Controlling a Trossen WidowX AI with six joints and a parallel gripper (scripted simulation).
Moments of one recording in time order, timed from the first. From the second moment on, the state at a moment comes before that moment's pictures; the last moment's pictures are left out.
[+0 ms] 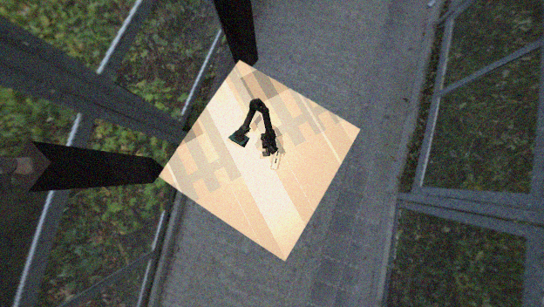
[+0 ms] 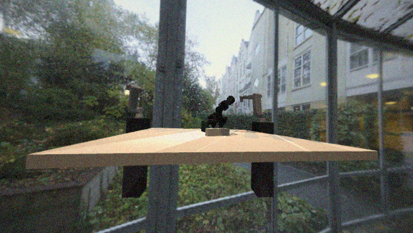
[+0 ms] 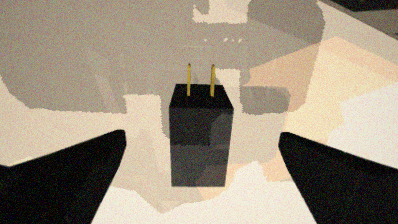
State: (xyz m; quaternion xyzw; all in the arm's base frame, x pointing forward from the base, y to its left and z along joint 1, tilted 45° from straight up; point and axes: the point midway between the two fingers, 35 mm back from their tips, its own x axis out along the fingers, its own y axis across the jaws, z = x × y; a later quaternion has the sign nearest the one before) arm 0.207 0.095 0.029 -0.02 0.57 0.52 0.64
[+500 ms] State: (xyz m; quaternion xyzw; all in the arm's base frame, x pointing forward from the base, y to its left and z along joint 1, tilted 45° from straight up) arm 0.204 0.106 0.018 -0.02 0.57 0.52 0.64
